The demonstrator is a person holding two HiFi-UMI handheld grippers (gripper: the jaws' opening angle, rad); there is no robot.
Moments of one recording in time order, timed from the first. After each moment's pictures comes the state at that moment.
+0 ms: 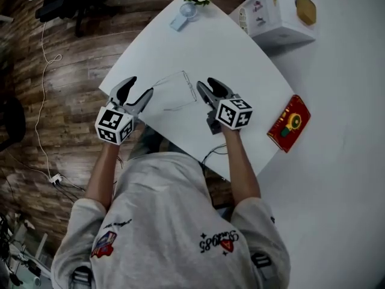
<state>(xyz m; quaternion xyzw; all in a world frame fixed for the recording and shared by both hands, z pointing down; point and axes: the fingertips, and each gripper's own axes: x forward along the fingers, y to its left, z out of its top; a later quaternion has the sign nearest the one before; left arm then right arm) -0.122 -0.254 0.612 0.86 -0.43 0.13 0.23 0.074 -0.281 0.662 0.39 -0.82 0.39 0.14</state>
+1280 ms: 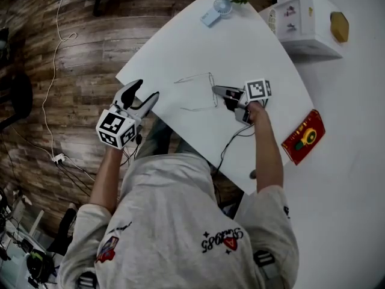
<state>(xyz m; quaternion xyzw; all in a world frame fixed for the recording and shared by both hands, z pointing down) -0.182 -0.232 0.651 0.84 -0.45 0.12 0.29 0.021 -0.267 0.751 0.07 -0.74 0.64 0.19</state>
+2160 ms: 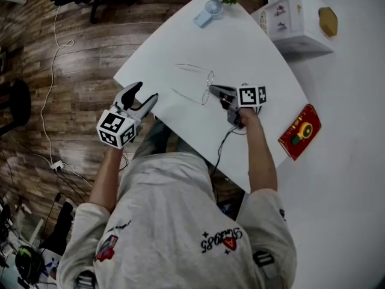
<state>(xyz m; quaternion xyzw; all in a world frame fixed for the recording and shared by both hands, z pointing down) -0.169 -0.213 0.638 0.84 -0.44 0.12 0.29 0.035 -0.252 0.730 0.18 -0.76 0.58 0.22</state>
